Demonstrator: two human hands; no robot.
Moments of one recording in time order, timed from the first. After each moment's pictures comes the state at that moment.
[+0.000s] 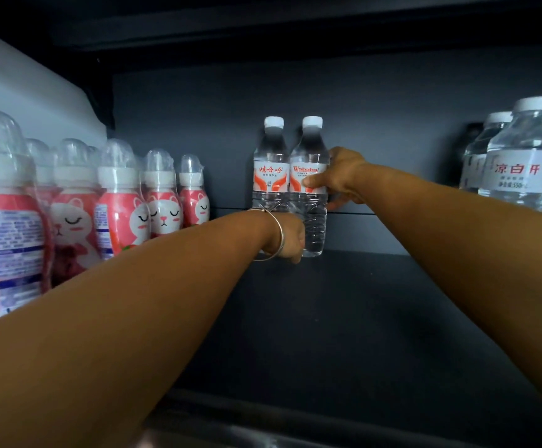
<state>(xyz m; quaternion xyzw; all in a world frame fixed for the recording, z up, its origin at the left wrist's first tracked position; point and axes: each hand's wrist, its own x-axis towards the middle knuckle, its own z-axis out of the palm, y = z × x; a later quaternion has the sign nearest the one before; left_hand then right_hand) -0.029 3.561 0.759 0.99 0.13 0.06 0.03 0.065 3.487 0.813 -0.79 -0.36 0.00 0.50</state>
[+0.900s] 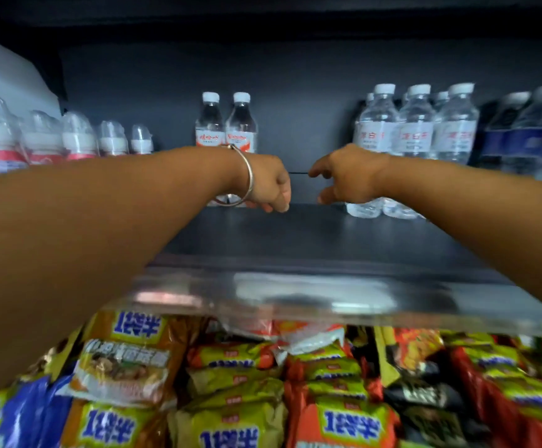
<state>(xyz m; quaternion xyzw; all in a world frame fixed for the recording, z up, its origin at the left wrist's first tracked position) -0.094 3.428 0.775 0.99 0.07 0.09 0.10 -0.016 3.295 0.778 -0.89 -0.42 -0.19 0.00</state>
